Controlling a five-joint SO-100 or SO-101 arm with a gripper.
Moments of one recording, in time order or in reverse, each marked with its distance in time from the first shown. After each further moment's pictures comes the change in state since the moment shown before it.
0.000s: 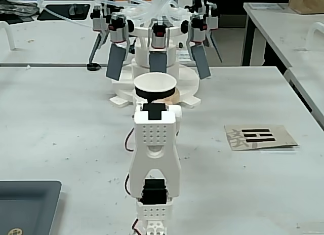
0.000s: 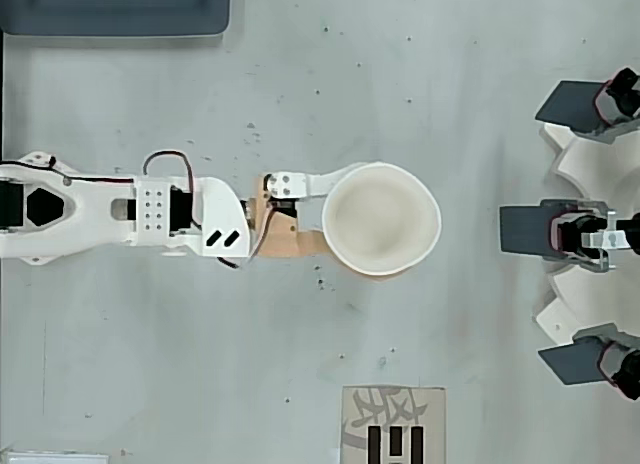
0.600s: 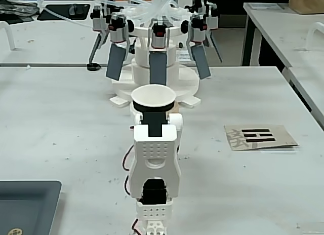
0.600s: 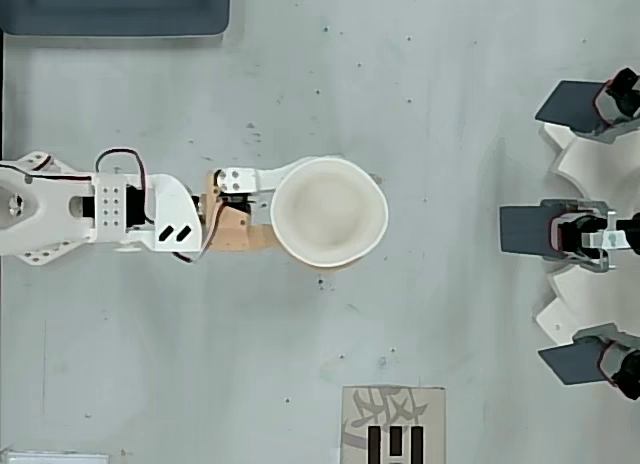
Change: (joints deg) arm -1.1 12.4 20.2 -8.5 0.4
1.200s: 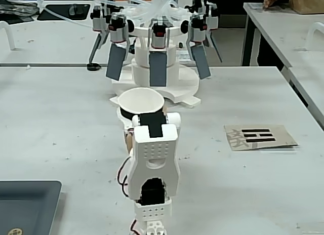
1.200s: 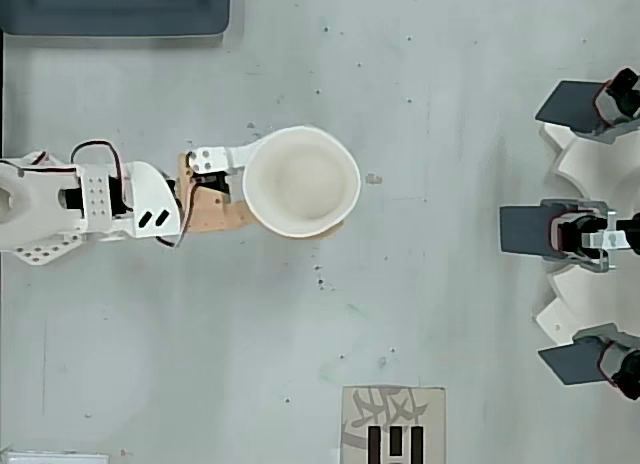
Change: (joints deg) arm -5.1 0.4 11.0 -13.8 0.4
